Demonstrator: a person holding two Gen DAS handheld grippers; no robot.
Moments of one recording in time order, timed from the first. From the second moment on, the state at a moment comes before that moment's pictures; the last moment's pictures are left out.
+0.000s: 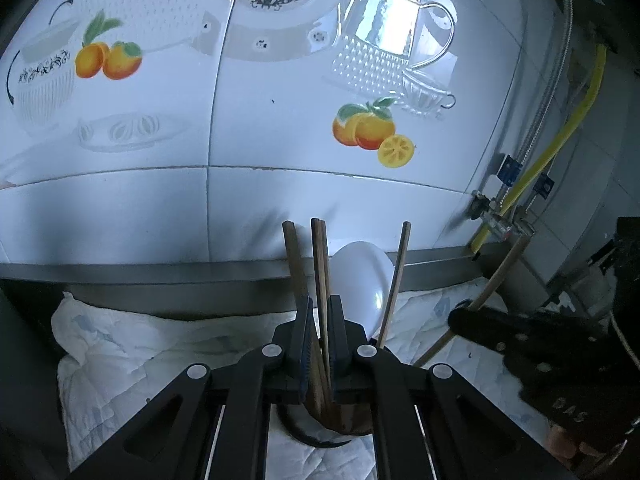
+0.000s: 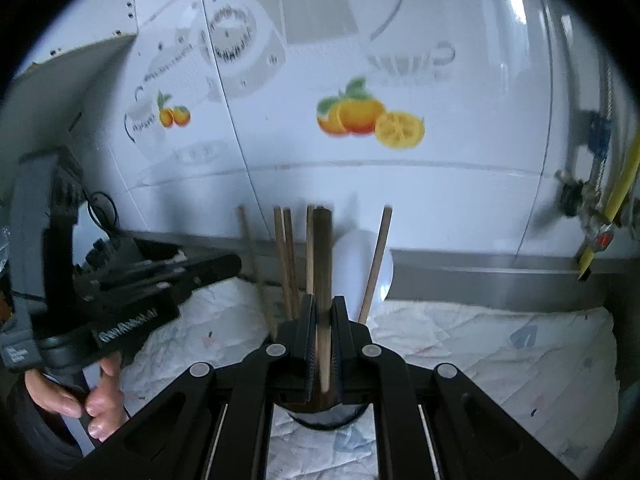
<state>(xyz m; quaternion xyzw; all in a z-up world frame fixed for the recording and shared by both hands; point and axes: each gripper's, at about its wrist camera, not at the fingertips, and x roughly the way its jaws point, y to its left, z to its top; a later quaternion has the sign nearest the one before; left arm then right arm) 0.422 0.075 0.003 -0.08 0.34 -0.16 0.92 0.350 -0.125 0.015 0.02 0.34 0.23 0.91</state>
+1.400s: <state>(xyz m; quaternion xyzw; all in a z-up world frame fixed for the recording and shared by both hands) 0.301 0.045 -0.063 -0.08 0.45 -0.19 0.87 0.266 -0.190 -0.110 -0.01 0.49 0.20 0.85</state>
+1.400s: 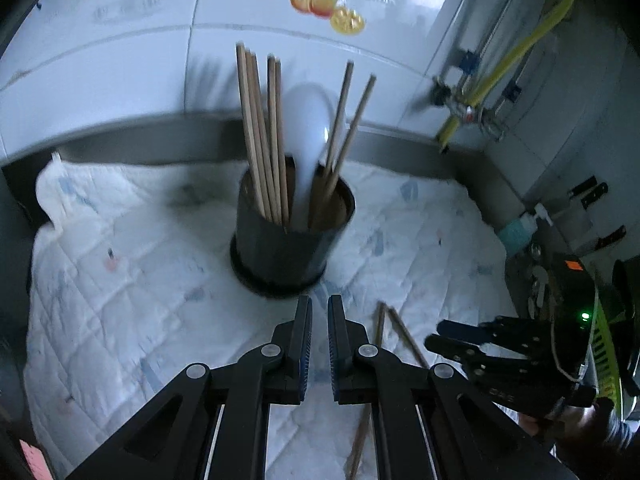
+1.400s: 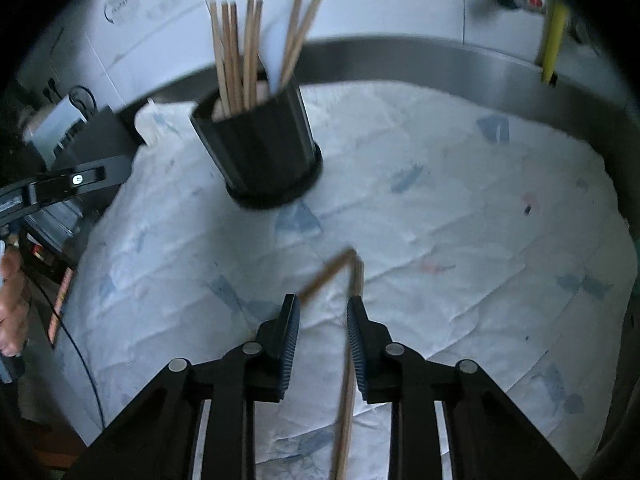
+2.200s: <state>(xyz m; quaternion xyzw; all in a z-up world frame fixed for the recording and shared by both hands) 0.307 -0.023 -0.138 -0.04 0.53 -0.26 0.81 0.280 -0.205 -0.138 0.00 0.52 0.16 0.84</state>
